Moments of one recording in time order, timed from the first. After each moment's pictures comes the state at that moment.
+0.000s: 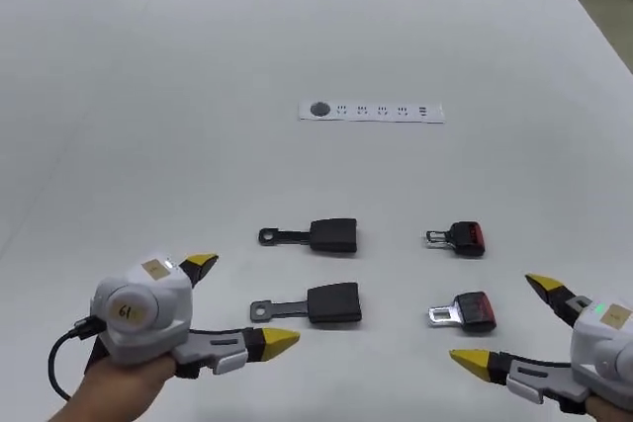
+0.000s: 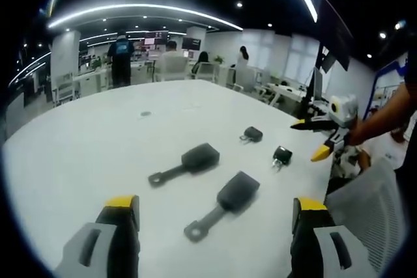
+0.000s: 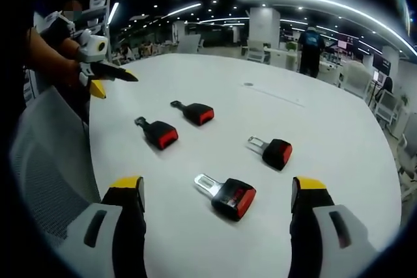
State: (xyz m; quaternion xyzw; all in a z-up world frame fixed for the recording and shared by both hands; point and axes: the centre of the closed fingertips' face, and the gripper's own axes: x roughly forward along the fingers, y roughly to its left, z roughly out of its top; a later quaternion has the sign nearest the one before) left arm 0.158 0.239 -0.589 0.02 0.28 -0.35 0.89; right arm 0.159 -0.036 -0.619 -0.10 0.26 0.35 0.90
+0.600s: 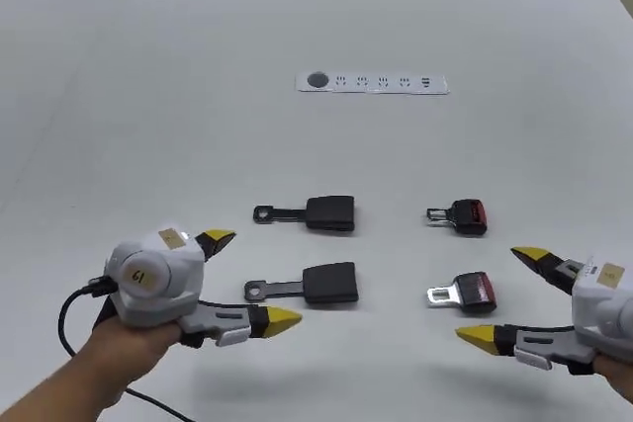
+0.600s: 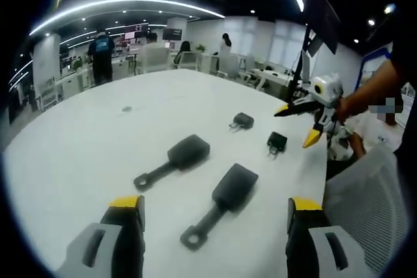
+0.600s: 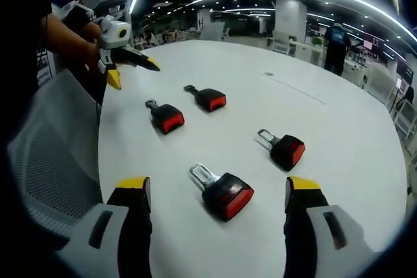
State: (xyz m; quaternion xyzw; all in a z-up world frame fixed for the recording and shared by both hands) left arm 0.168 0.217 -0.607 0.05 0.30 -0.40 0.86; right arm 0.172 -0.039 -0.643 -0.14 0.29 0.42 0.85
